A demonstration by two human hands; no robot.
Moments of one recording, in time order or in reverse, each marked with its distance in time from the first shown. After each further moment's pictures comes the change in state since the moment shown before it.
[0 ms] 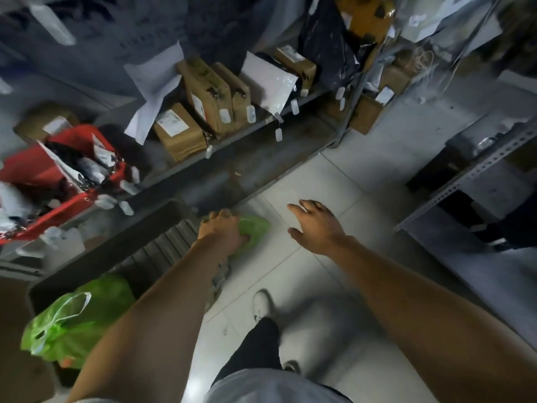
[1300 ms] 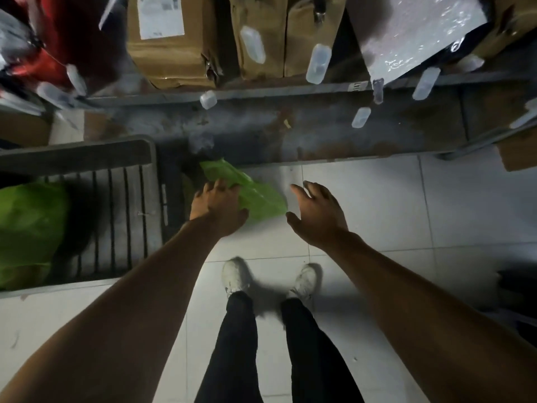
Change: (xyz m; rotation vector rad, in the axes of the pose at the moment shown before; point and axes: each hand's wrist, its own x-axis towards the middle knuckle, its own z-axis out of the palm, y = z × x) left_hand 0.313 0.025 0.065 -0.266 -0.038 -0.492; right_hand 0.376 0.134 0.110 -0.014 -0.317 -0.408
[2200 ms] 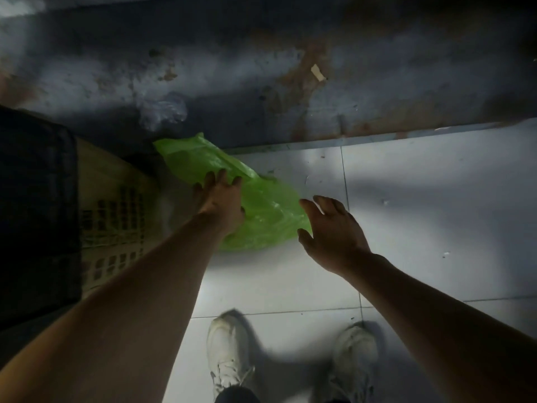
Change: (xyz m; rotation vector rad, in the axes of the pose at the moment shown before) left_hand 0.325 -0.069 0.304 0.149 -0.026 -0.053; right_hand 0.242 0.100 0.325 0.006 -0.069 0.001
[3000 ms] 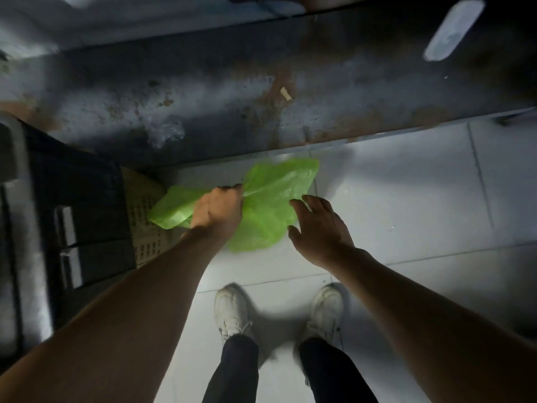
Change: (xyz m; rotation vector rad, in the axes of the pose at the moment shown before) left_hand -0.127 0.031 -0.122 -0.146 0.157 0.099; right_hand -0.100 -0.033 -0.113 0.100 0.001 0.083
